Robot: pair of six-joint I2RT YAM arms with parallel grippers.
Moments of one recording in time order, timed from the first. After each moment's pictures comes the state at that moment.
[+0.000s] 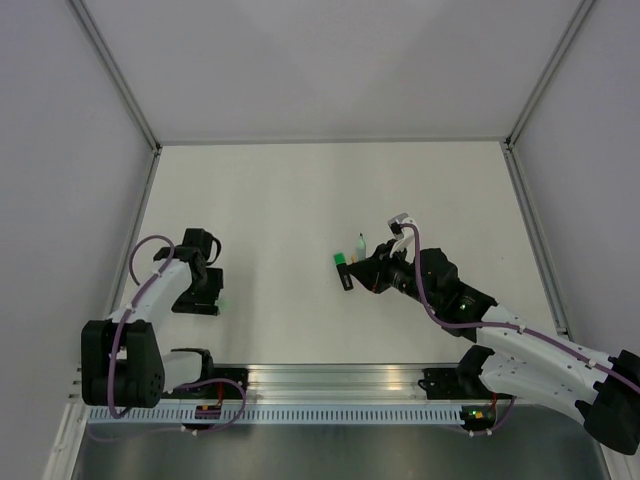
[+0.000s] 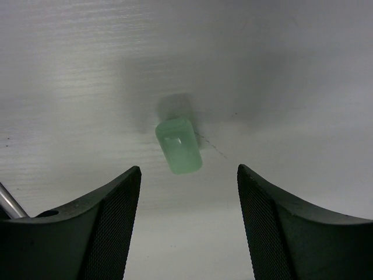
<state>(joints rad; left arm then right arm) -0.04 1.22 0.70 -0.93 -0.21 -1.57 0.83 0.90 0.54 0.13 -0.03 0.52</state>
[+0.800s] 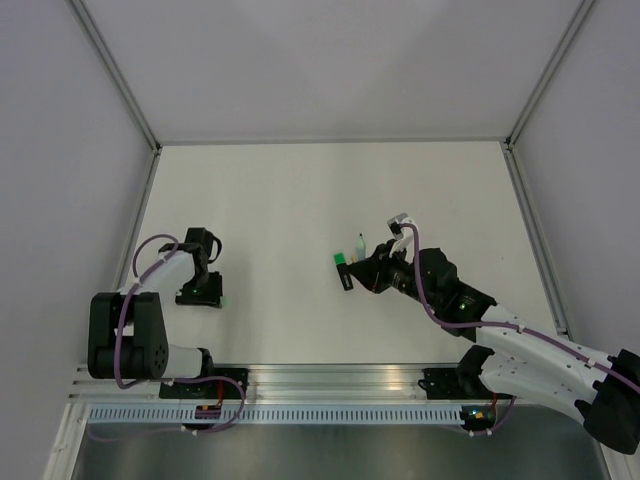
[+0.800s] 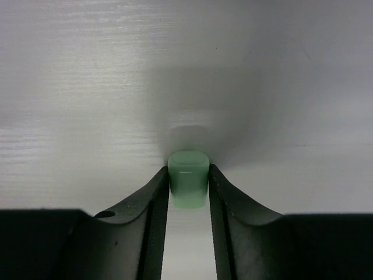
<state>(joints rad) -0.01 1.38 0.69 -0.84 -0.21 -1.59 0.83 0.90 0.54 0.13 -0.03 0.52</state>
